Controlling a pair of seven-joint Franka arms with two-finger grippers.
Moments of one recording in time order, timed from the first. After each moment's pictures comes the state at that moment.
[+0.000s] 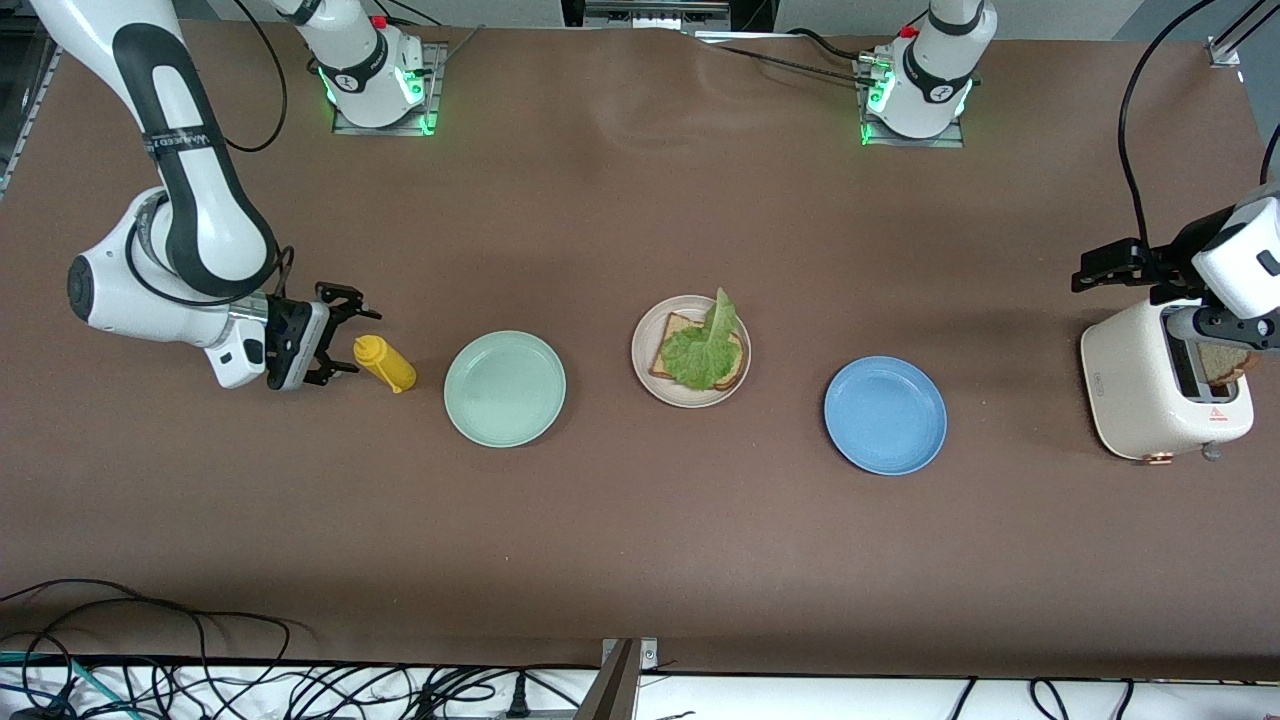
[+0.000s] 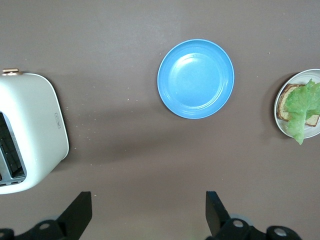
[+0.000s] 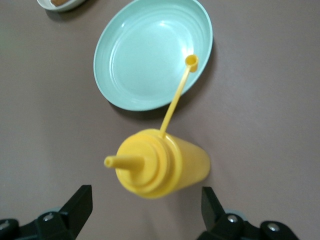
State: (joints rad) left arm 0.05 0.17 0.01 -1.52 -0.07 1.51 0.18; right arm 0.09 0.32 -0.09 -2.04 0.56 2.13 -1.40
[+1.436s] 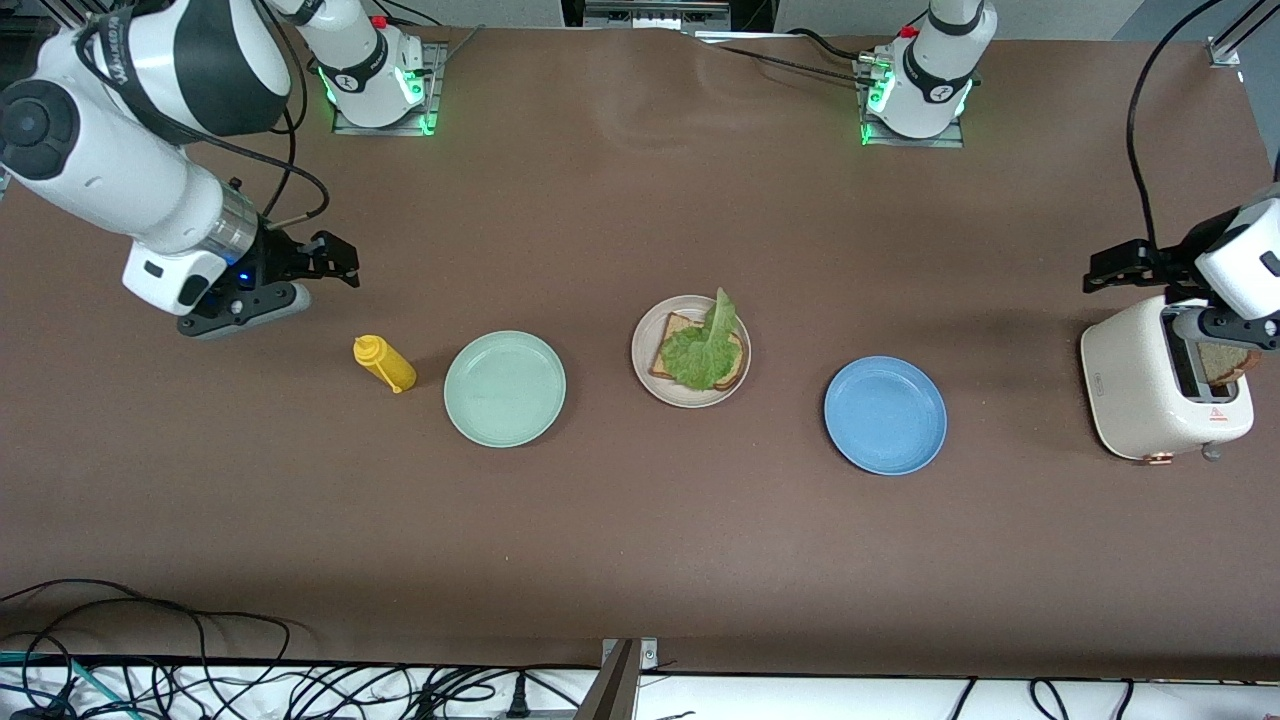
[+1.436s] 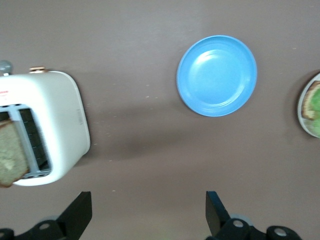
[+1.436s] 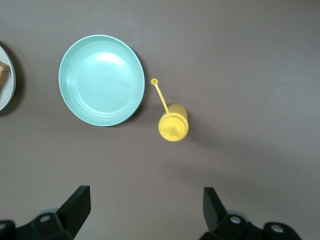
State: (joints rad) left arm 0.07 0.17 0.02 -1.52 0.02 1.51 0.20; right arm 0.09 0.05 0.09 -1.85 0.09 1.85 -0.10
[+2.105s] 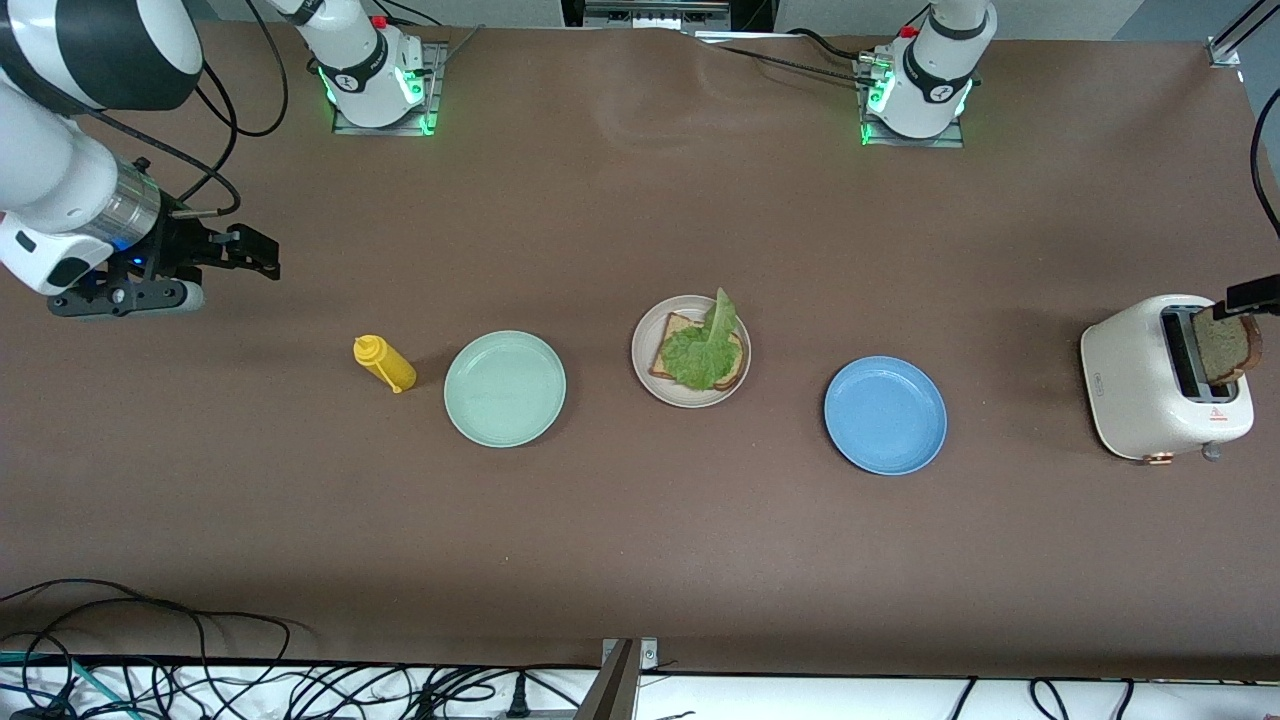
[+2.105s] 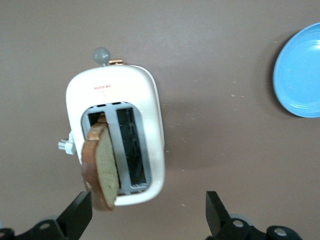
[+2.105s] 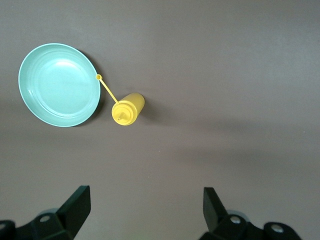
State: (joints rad) left arm 0.38 0.33 0.03 -1.52 0.04 1.72 0.52; right arm 0.07 0.05 0.03 -1.73 0.01 1.69 0.02
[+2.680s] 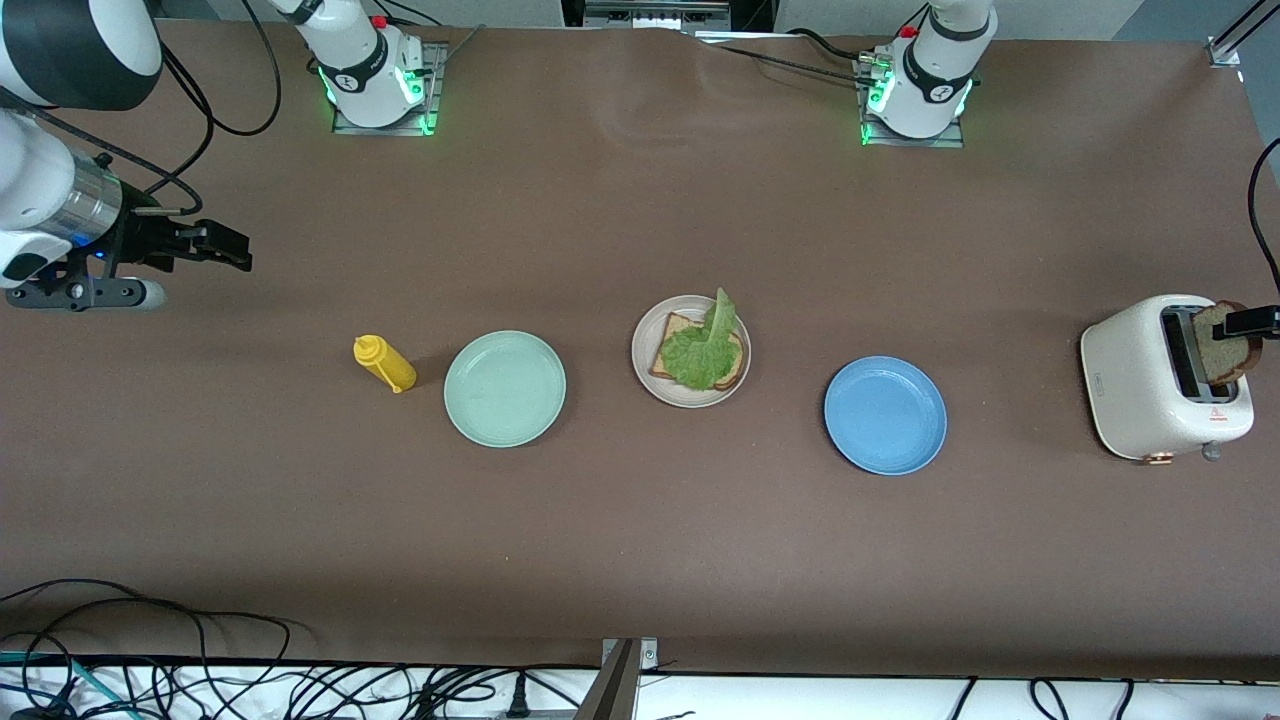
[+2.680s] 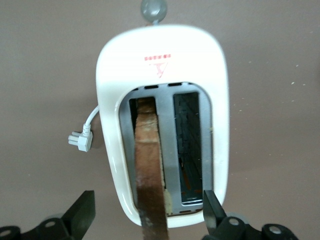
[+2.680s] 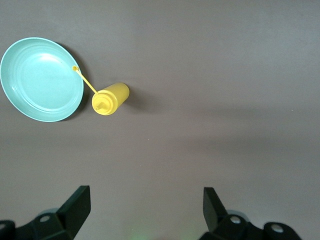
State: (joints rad) left arm 0.49 0.48 0.03 -1.53 0.06 1.79 0.57; right arm 0.01 0.05 0.02 -1.71 0.00 1.63 0.03
